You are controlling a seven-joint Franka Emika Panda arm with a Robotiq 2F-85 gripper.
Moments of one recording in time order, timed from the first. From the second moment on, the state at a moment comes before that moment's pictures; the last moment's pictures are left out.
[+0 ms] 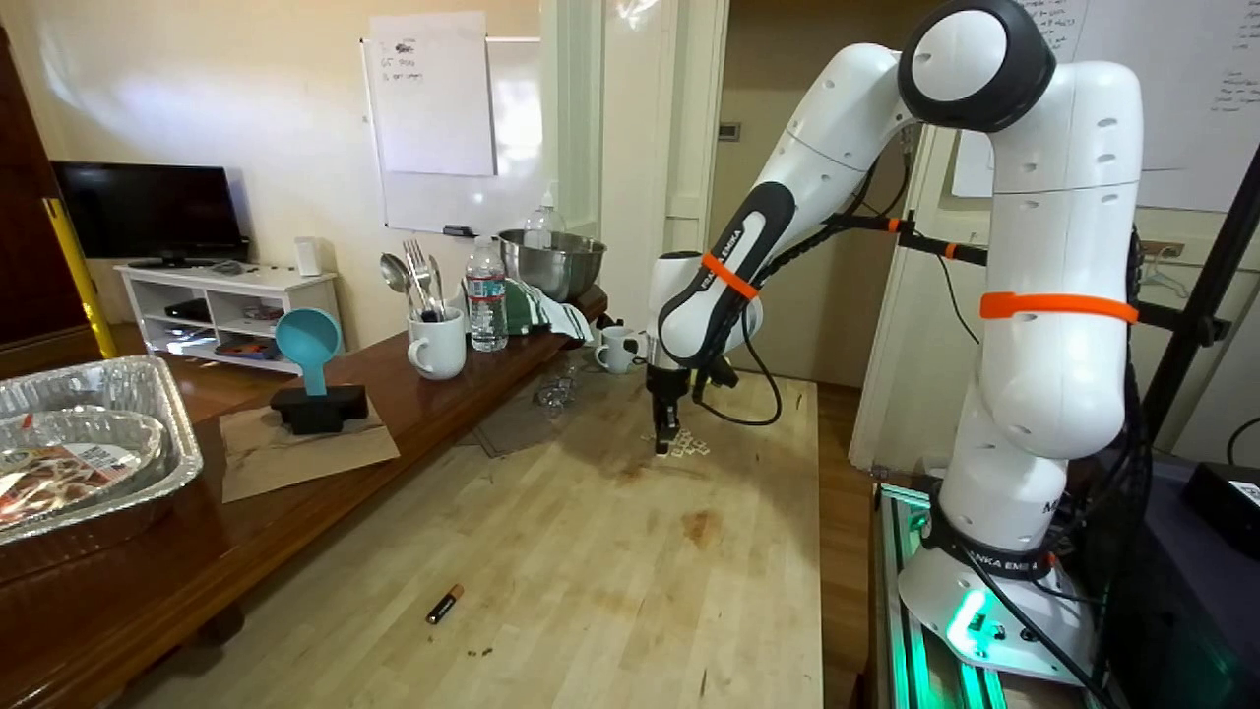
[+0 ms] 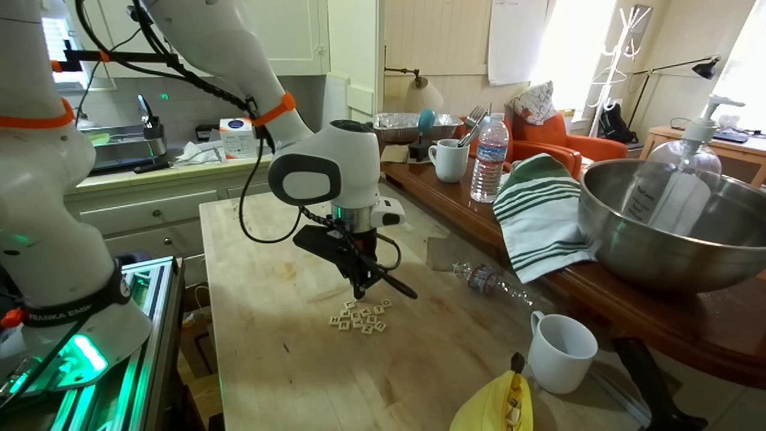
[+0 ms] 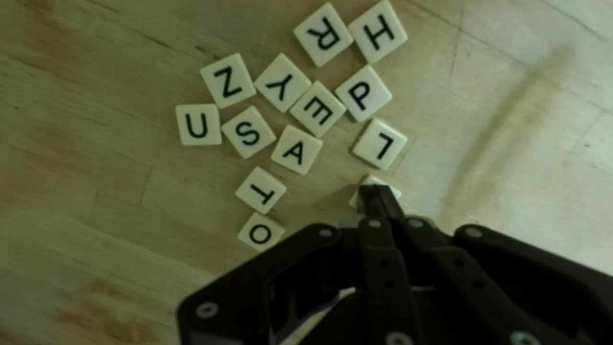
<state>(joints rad) -0.13 0.17 -0.10 -2.52 0.02 2.73 -0.79</state>
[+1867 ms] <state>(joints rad) -0.04 0.13 -0.03 -2.57 0.07 2.73 0.05</state>
